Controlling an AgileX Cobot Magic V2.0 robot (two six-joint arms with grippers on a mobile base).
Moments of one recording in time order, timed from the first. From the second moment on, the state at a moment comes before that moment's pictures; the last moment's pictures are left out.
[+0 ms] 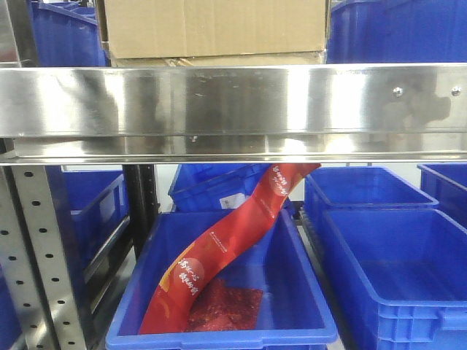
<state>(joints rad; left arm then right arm) -0.28 0.57 -0.65 0.12 0.08 -0.29 -0.09 0.00 0.00 0.02 0.03 -0.04</state>
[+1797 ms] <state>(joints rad) -0.02 0.01 0.00 0.00 0.03 -0.01 -0.09 0.00 0.00 0.02 0.03 -0.04</state>
